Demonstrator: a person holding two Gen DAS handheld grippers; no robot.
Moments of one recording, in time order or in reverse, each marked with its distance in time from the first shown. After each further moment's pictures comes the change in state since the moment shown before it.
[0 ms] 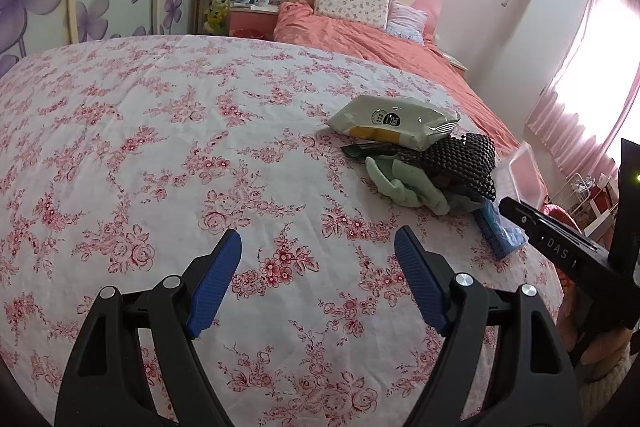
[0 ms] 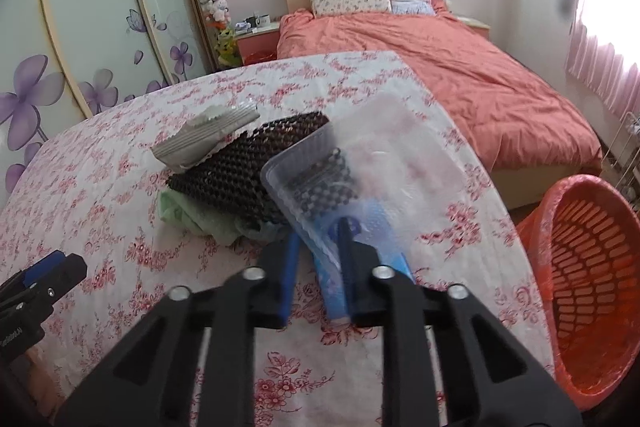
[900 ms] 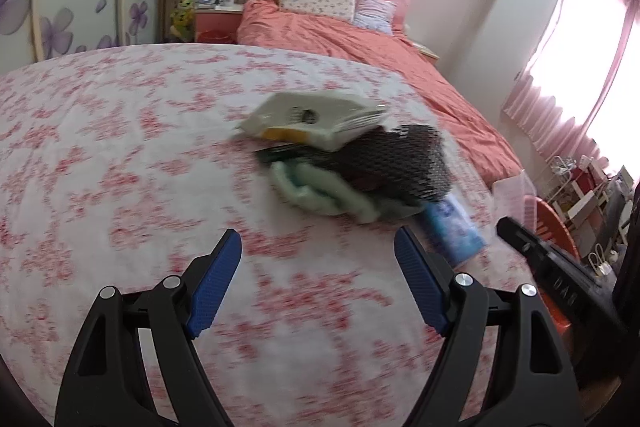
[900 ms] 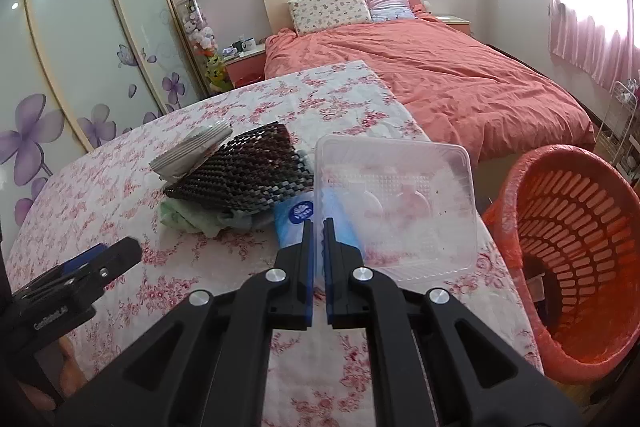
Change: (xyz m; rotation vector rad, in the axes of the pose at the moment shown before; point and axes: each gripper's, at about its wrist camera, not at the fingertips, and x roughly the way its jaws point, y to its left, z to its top) left arm 0.020 -0.066 0.007 0.069 0.015 -0.091; right arm -0.040 -0.038 -0.018 0.115 -0.077 0.004
